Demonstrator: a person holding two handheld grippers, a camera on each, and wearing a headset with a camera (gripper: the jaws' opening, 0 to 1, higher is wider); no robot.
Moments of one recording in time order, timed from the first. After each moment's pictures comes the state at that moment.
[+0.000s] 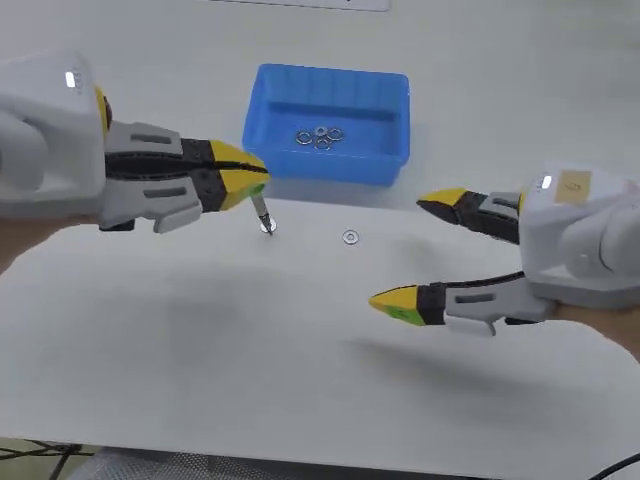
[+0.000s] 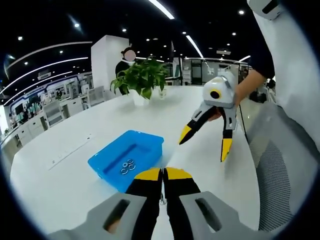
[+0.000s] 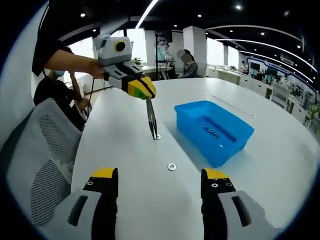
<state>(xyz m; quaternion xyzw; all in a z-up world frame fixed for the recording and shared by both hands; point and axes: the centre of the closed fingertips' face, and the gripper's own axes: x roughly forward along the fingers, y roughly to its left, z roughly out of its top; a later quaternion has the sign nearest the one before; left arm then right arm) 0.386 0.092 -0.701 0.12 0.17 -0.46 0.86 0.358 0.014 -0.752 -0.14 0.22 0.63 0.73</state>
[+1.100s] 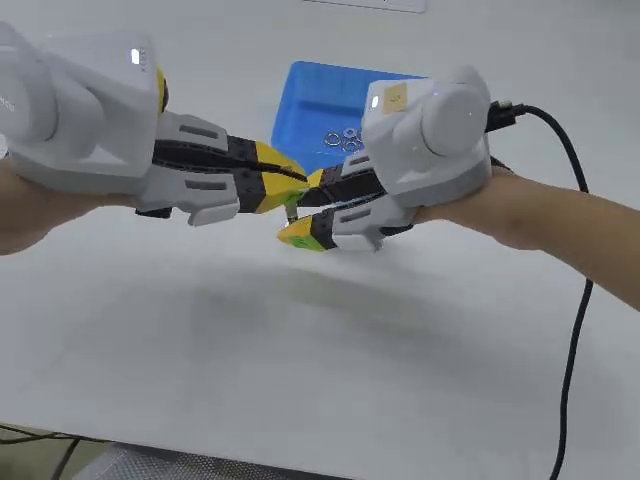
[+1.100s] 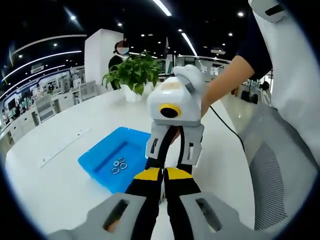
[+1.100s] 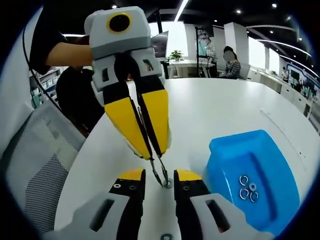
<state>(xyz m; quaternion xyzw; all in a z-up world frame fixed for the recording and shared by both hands) 0.383 0.083 -0.709 0.11 0.19 -0.49 0.84 0.372 0.120 -0.777 -0.19 0.23 0.74 0.61</state>
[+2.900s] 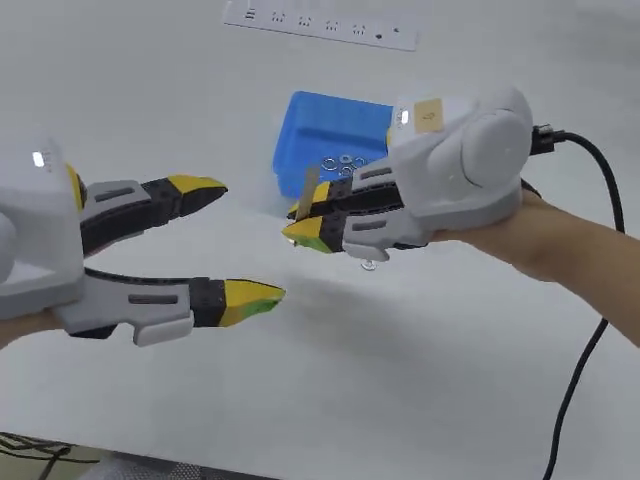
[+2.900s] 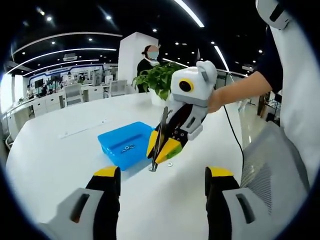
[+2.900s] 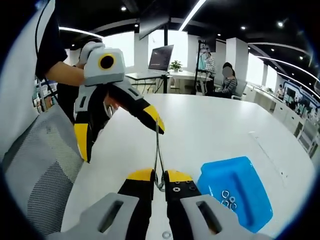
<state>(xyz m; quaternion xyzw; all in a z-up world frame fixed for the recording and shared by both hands) 0.328 0.115 -0.693 0.04 0.19 -0.37 0.91 0.363 0.113 -0.708 -0.20 0.16 0.73 0.64</state>
